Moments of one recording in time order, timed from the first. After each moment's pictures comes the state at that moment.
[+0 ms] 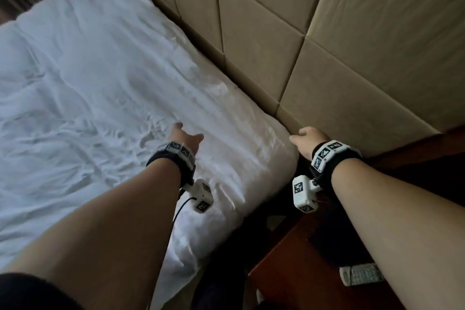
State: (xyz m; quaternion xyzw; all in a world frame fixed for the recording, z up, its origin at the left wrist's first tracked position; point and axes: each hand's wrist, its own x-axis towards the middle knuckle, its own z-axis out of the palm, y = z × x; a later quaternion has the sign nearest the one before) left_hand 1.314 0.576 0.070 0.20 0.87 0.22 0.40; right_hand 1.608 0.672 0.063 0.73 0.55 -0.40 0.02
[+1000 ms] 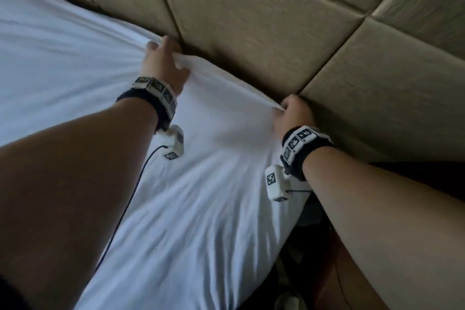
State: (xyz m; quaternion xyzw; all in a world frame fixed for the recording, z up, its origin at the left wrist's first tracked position) left_hand 1.221 0.879 -0.003 0.61 0.76 0.10 0.20; right_hand 1.489 0.792 -0.042 0.80 0.49 -0.33 -0.10
